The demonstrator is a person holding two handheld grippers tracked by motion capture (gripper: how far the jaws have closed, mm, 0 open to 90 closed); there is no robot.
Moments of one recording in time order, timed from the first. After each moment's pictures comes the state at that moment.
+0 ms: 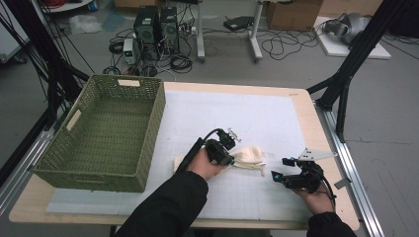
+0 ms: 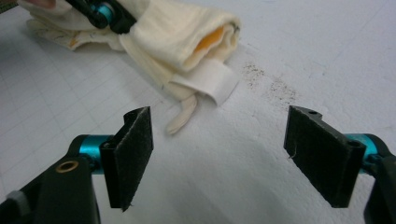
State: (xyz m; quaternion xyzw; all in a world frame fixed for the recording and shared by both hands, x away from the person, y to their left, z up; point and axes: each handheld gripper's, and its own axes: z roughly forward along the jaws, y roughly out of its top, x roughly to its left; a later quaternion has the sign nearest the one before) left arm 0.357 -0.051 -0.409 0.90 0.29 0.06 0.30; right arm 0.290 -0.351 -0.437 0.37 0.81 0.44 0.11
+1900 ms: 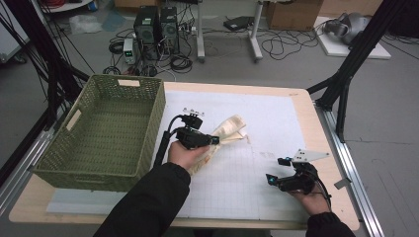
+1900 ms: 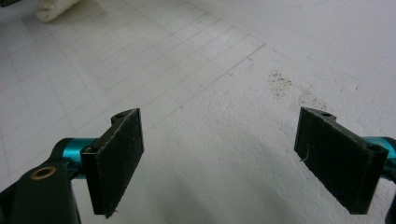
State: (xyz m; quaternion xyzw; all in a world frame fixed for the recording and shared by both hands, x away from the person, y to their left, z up) left arm 0.371 0.031 -0.374 0.77 0.44 -0.03 0.46; right arm 0.289 -0.336 -0.439 0.35 0.82 0.44 0.11
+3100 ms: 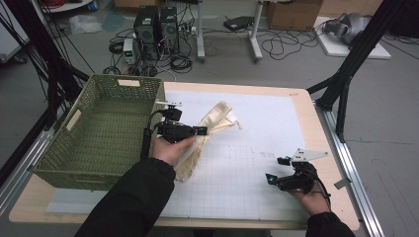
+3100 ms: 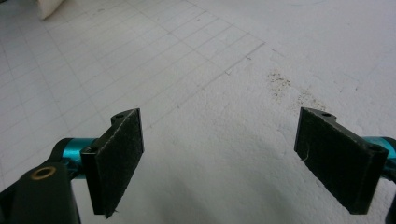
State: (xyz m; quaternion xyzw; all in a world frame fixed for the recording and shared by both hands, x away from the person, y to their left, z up) left arm 0.365 0.074 -0.349 0.70 0.47 -0.07 0.52; right arm 0.292 -0.336 -0.440 0.35 0.82 0.44 0.11
